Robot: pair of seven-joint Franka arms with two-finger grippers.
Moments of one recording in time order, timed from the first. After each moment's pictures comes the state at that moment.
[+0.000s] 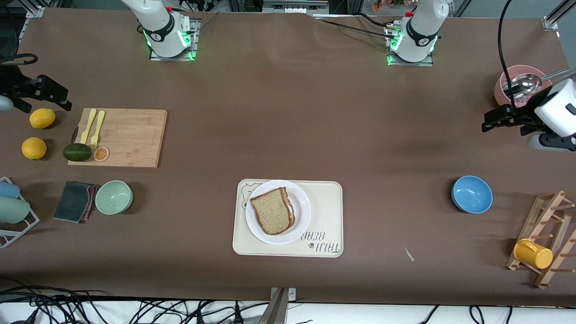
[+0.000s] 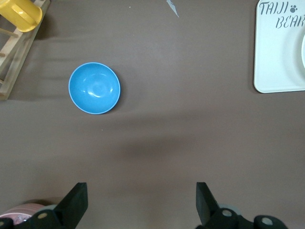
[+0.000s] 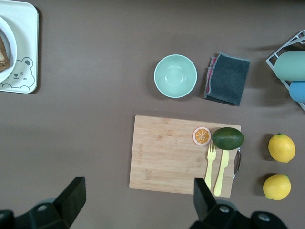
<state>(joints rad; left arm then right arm) 0.02 0.09 -0.03 -1.59 -0.02 1.59 0.07 -0.03 -0.05 -0.01 -1.68 0.00 1.66 -0.11</state>
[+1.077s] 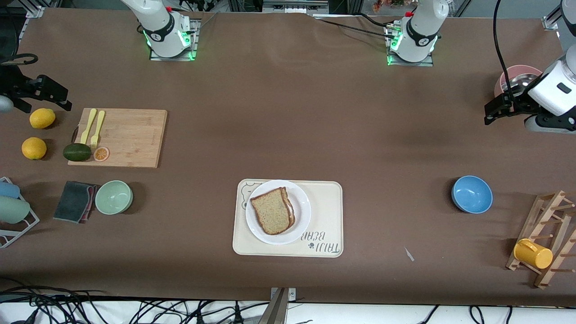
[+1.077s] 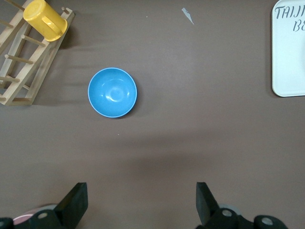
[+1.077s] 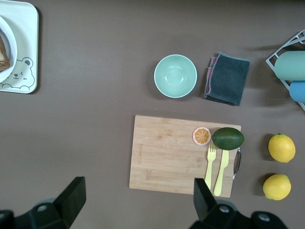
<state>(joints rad) 0.03 -0.03 -0.03 -1.72 0.04 1.69 0.07 -0.03 -0.05 -0.01 -1.68 0.00 1.66 -0.11</state>
